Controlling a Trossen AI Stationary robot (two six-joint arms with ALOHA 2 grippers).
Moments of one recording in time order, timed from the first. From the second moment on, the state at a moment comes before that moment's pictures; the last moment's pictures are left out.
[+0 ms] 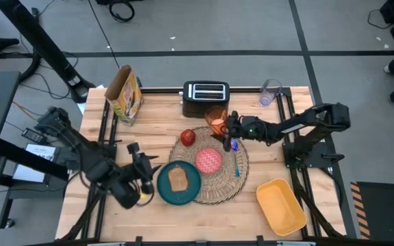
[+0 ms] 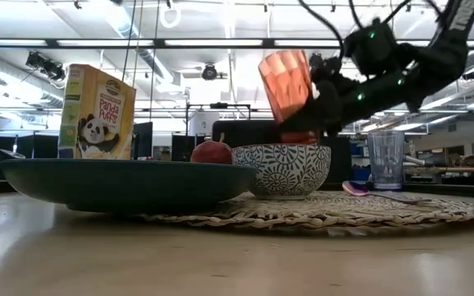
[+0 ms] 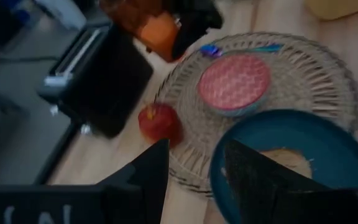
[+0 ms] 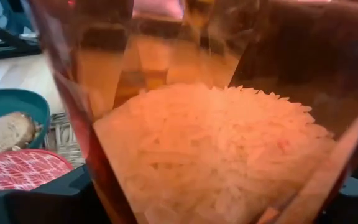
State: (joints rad) left arm -0.74 1.35 1.19 -0.98 -0.98 -0.70; right arm -0.19 1.50 0.42 0.79 0.09 0.04
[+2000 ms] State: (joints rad) left arm -0.43 0.92 0.66 -0.26 -0.68 -0.41; right arm -0.38 1.76 0.23 1.26 -0.22 0.00
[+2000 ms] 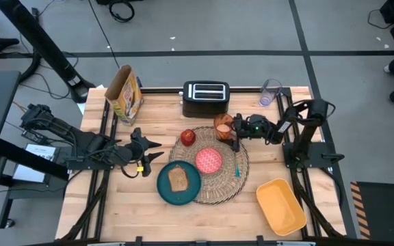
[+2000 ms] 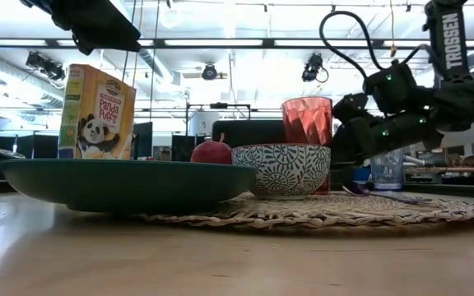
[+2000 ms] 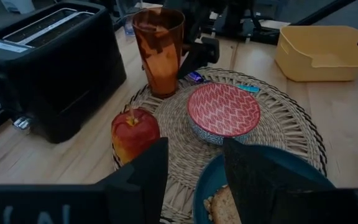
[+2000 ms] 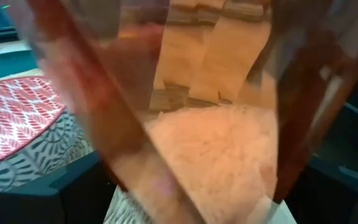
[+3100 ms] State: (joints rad) left arm -0.36 0.92 0.66 -0.40 -0.68 -0.40; right arm -0.32 1.35 0.19 0.67 -0.13 0.06
